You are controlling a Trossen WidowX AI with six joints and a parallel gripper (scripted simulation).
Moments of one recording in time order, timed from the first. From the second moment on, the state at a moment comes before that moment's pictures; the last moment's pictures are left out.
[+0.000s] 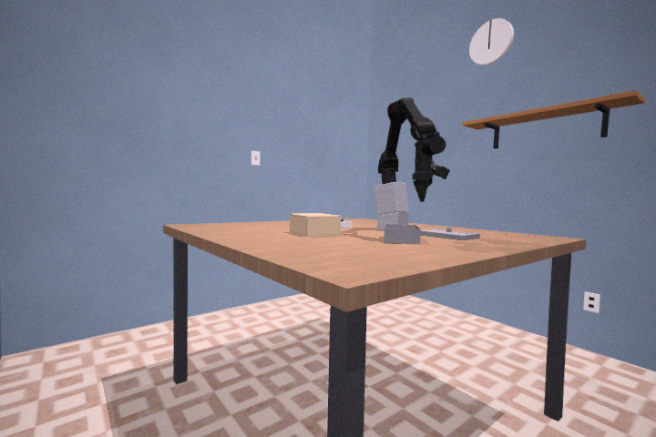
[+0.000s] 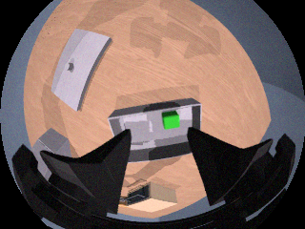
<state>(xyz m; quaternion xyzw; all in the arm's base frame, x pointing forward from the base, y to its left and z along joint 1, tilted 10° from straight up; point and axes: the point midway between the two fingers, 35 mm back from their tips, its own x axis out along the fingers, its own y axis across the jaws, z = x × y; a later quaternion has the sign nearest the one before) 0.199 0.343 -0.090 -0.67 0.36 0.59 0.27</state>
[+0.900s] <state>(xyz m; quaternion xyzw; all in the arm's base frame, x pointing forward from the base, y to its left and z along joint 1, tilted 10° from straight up) 0.257 0.332 -0.123 -0.69 0.31 0.61 0.24</state>
